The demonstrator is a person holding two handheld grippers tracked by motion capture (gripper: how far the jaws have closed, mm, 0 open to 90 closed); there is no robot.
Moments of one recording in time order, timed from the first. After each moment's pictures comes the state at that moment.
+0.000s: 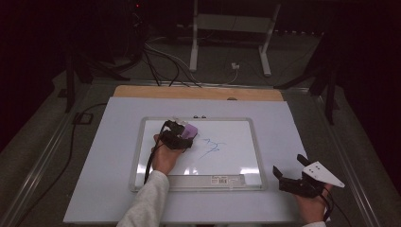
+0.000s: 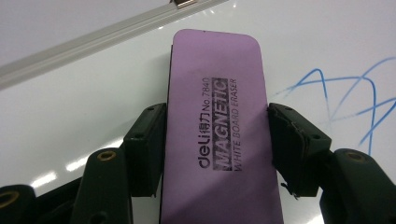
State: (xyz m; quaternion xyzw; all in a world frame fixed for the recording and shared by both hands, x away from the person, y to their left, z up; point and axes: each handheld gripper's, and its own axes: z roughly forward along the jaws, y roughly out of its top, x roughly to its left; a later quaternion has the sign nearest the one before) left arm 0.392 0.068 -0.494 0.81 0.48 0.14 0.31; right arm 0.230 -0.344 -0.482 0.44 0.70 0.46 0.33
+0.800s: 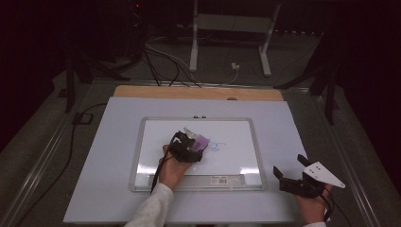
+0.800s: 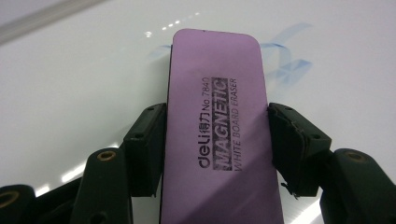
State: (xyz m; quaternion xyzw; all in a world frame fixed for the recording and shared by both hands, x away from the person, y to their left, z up) left arm 0.358 0.042 -0.493 0.83 0.45 0.15 0.30; right arm 0.229 -0.345 -0.481 0.44 0.69 0.46 0.33
